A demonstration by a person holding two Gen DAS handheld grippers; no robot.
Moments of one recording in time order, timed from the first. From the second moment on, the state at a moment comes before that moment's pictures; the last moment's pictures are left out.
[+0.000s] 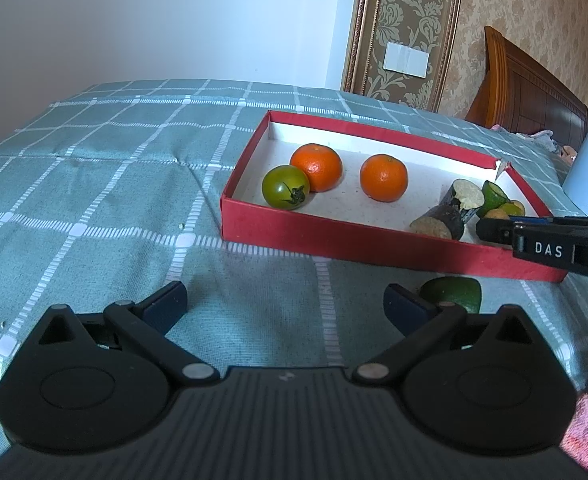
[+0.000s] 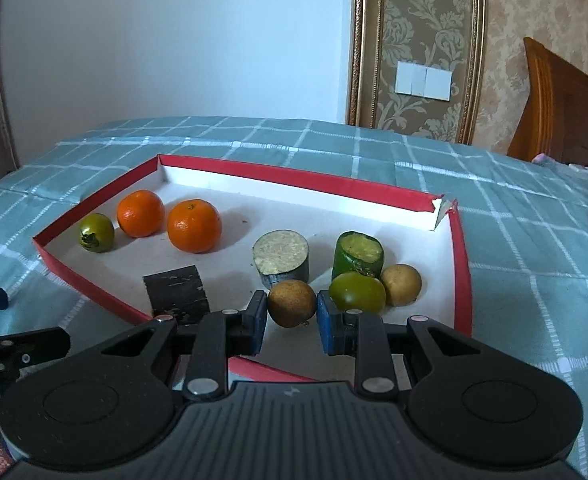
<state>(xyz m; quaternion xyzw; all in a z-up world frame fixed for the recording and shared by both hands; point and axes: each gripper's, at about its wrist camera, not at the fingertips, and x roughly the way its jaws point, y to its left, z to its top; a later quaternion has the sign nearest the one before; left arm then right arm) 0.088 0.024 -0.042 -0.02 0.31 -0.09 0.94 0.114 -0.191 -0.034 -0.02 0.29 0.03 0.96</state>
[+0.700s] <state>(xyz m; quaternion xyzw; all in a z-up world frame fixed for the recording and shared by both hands) 0.087 0.025 -0.041 -0.03 0.31 -0.10 0.94 0.107 -0.202 -0.034 -0.01 0.29 0.02 0.96</state>
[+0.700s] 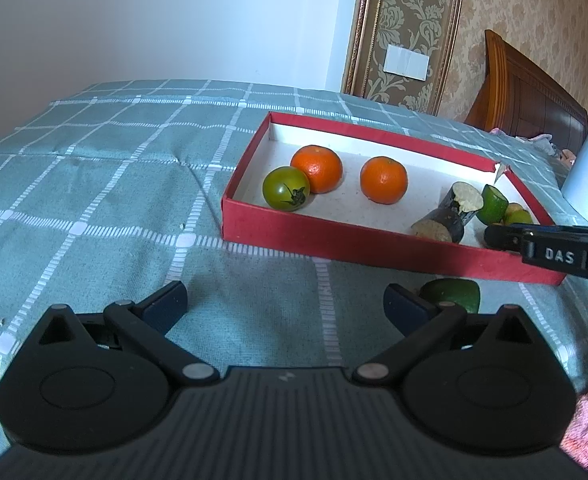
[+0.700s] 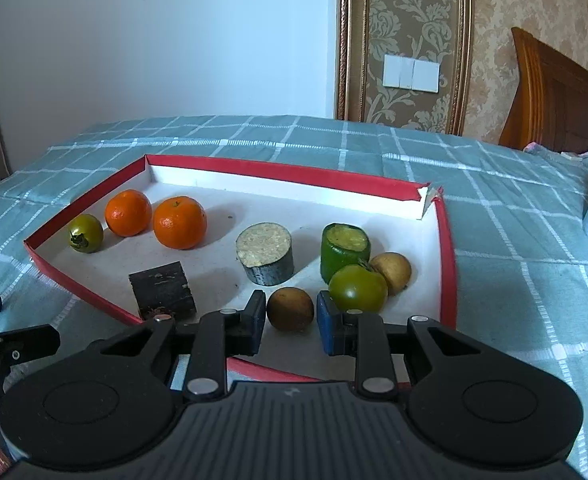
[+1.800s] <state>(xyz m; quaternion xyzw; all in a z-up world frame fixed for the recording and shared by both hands) 0.067 -0.052 -0.032 0.05 0.31 -0.14 0.94 0.064 -0.230 -0.015 0.02 0.22 -0.01 0.97</state>
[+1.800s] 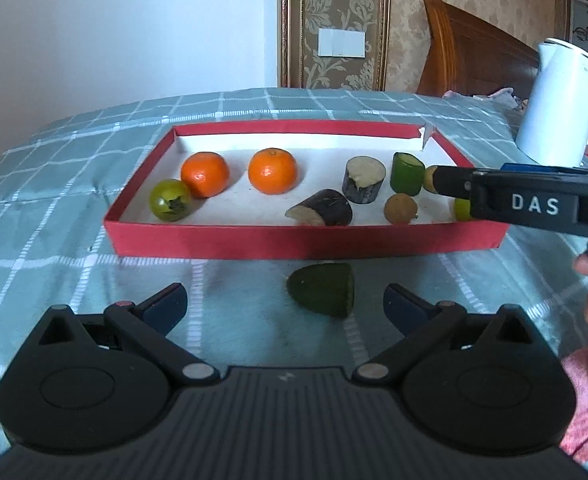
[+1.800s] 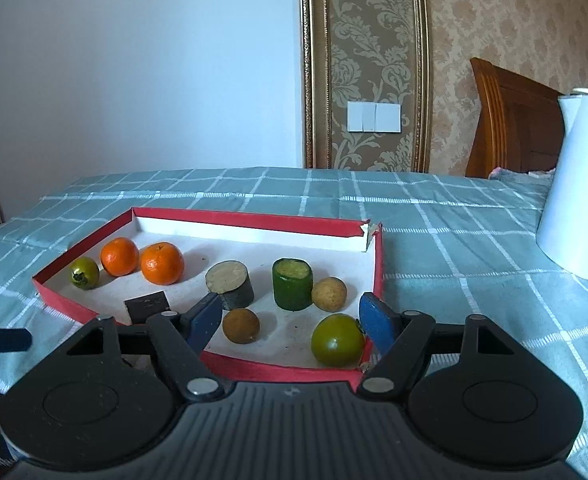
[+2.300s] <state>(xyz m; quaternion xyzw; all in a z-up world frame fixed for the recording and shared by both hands) 0.075 -0.063 -0.039 0.06 0.31 -0.16 0.93 0.064 -0.230 -0.015 0.02 0.23 0.00 0.97</state>
